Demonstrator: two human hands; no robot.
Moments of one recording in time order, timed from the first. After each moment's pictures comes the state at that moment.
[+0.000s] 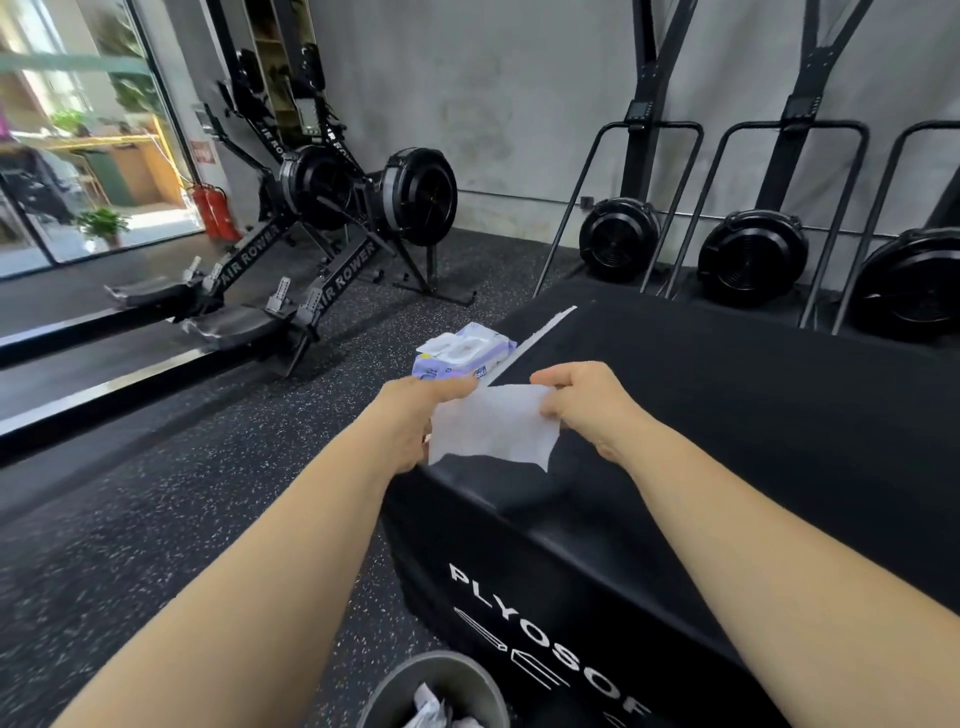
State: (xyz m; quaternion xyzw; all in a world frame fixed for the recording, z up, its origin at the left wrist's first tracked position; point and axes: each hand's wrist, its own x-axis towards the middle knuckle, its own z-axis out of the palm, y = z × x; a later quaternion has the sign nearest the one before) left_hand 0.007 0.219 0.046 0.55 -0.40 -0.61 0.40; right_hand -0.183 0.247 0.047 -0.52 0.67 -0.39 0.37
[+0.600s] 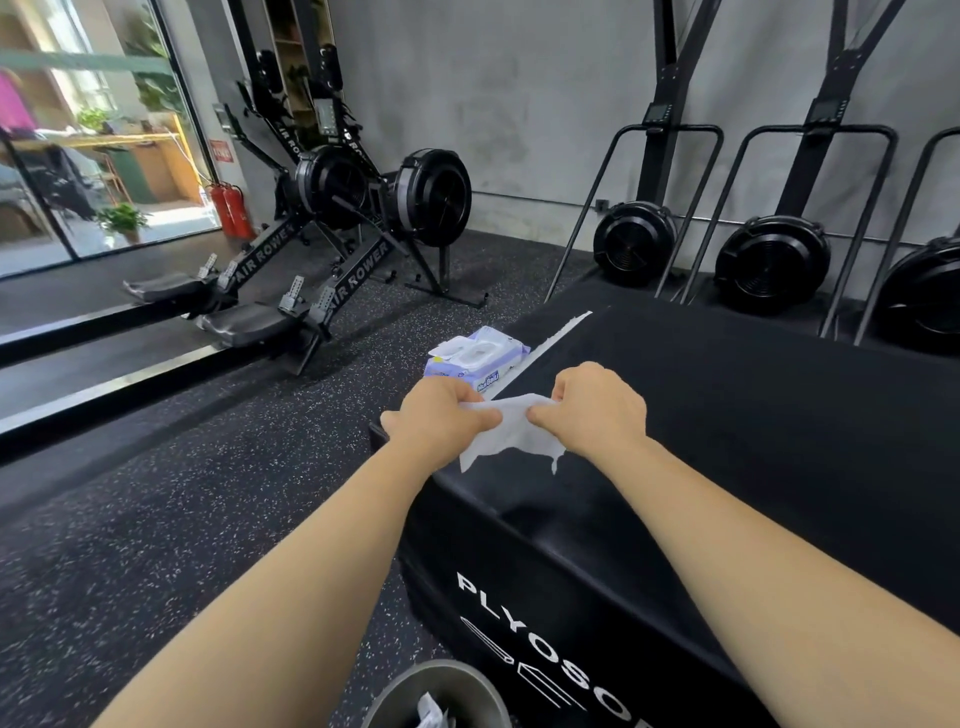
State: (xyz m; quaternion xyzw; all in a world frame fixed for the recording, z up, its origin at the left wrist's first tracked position) left_hand -0.004 0.216 0.035 0.65 -0.65 -0.27 0.29; right_hand -0.170 0.228 0.041 -0.62 0.75 -0.20 0.04
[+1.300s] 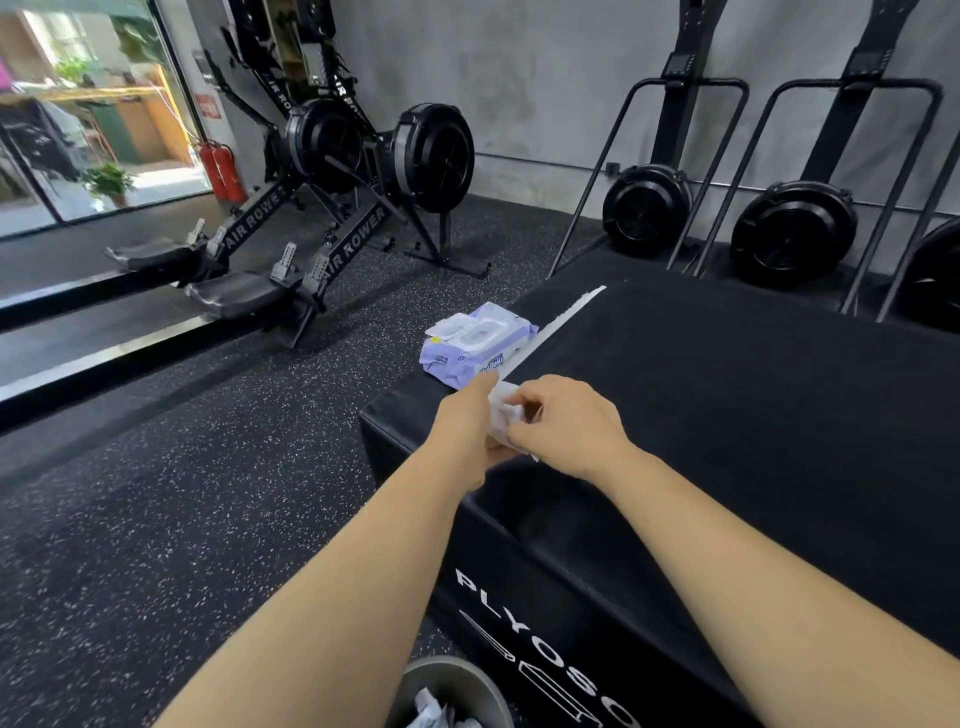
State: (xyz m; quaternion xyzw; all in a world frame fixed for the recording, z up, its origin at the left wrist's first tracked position) left_hand -0.041 0.173 -0.008 0.54 -0.31 -0.66 0.42; right_hand -0.162 0.196 0.001 -0.71 0.64 -0.23 0.16
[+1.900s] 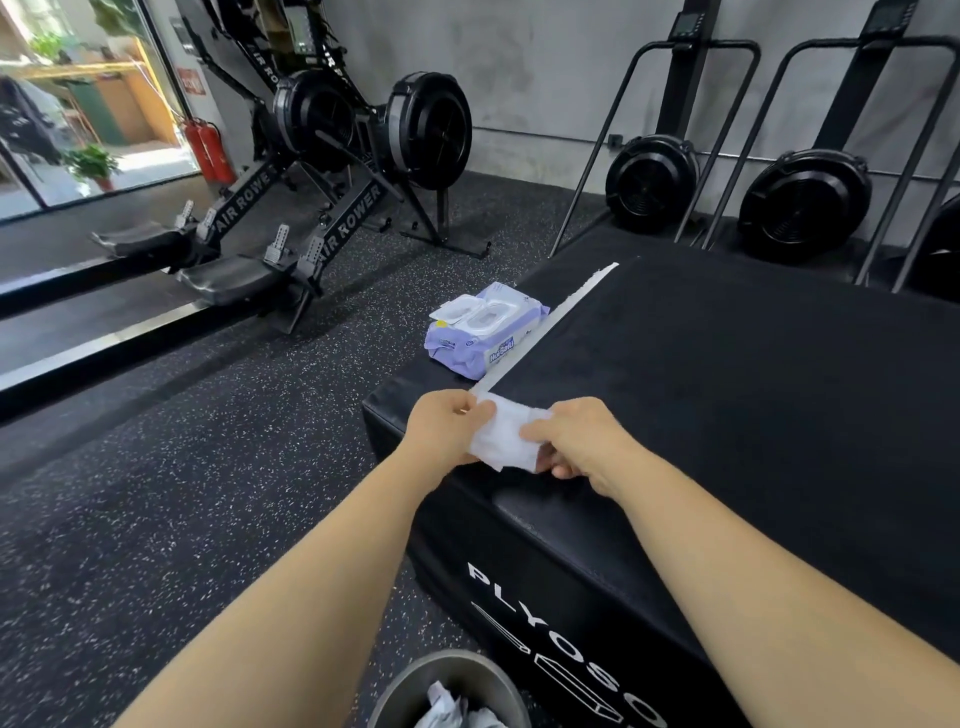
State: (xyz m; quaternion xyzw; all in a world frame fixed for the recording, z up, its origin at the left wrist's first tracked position) left_hand 0.006 0.143 -0.055 0.58 -0.55 -0.49 0.35; right_hand -0.151 0.175 -0.038 -0.43 0.68 -0.33 0.50
